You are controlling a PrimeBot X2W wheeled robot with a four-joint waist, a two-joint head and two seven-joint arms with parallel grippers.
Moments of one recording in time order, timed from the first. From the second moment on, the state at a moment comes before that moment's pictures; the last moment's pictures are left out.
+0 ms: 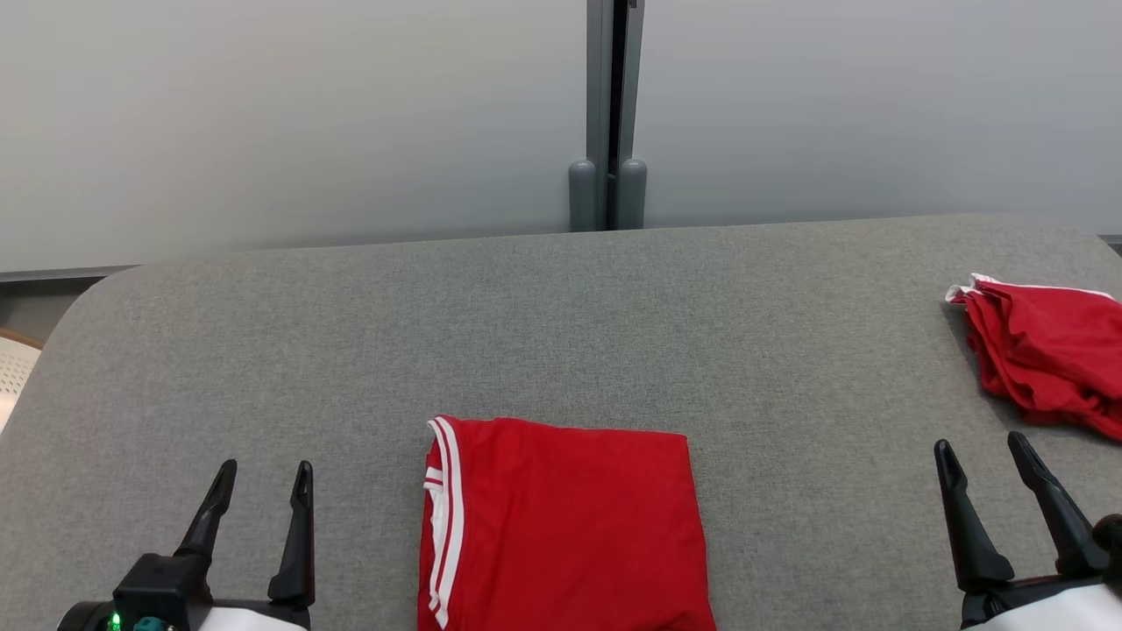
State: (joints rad) left arm 0.12 0.26 -0.16 -0.01 -0.31 0.12 -0.16; right arm 0.17 -0.19 0.01 -0.14 0.27 0.13 0.00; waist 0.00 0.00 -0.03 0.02
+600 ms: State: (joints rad) left arm -0.07 0.21 -0.22 -0.01 -0.32 0.09 -0.21; right arm 0.09 -0.16 0.12 0.03 0.29 0.13 0.01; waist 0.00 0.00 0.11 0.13
